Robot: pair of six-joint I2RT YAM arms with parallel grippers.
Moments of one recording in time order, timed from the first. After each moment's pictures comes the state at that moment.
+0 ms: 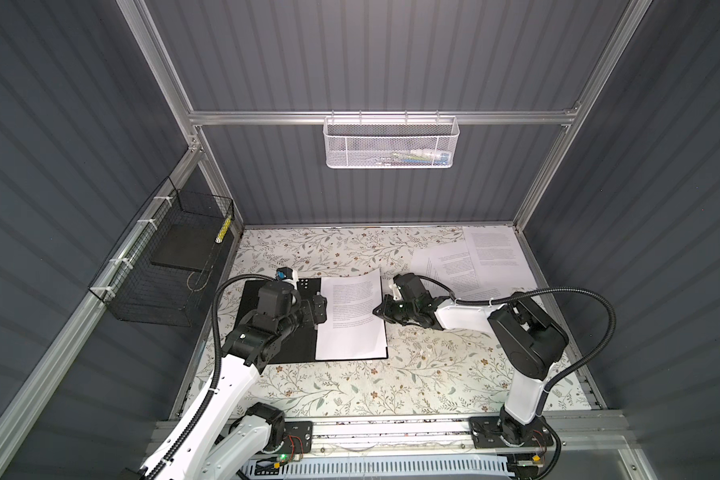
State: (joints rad) left arm -0.37 0.88 0.82 -0.61 -0.01 -0.41; right arm 0.69 1.85 0.98 0.13 -0.33 0.97
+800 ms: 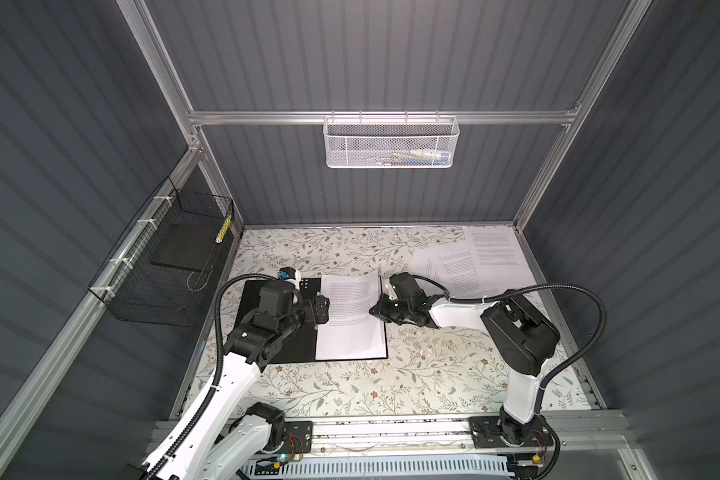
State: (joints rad) left arm -0.37 0.89 0.81 -0.60 0.02 -0.40; right arm 0.71 1.90 1.03 0.11 -0.32 0.99
